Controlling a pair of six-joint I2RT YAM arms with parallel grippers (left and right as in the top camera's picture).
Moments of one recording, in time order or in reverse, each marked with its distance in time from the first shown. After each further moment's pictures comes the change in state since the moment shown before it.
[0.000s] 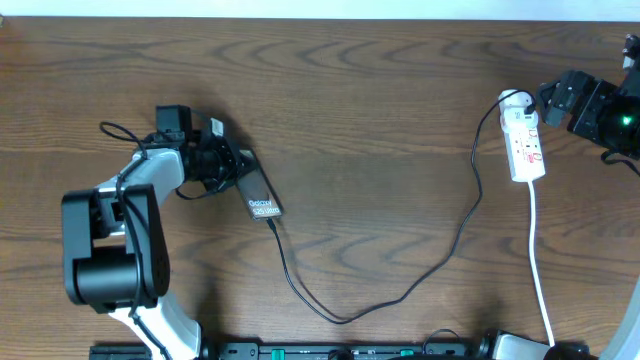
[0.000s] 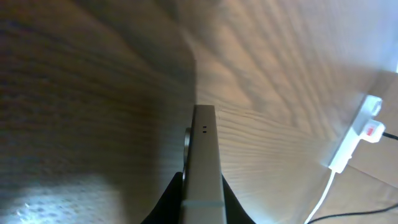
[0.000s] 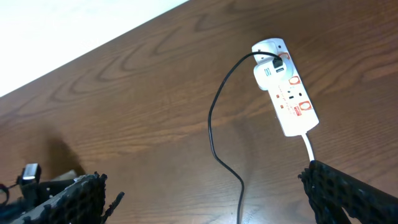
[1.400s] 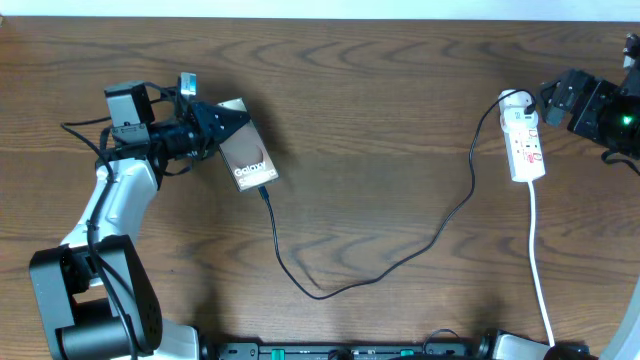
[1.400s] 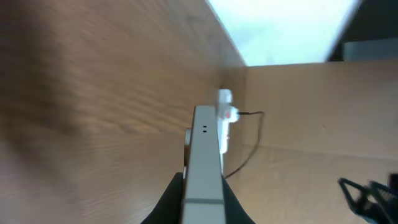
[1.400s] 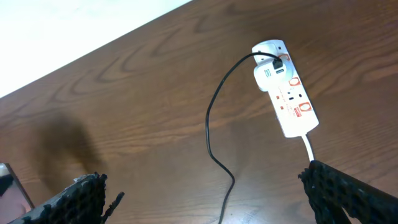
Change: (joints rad) left arm 0.092 -0.231 0.001 0.227 0.382 -0.156; right arm 0.000 -0.001 0.001 0.002 0.000 0.000
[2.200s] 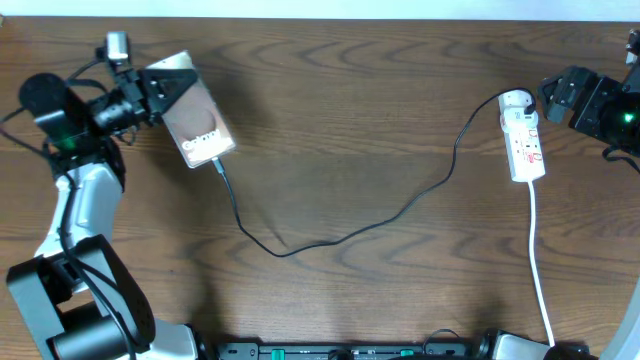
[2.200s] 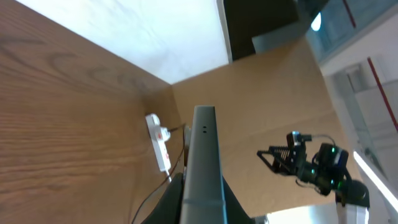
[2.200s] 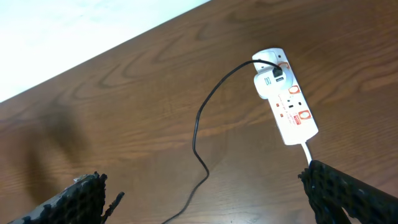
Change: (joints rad) left arm 0.188 0.000 0.026 0.812 0.360 -0.555; right arm 0.000 0.000 0.000 0.028 0.000 -0.001
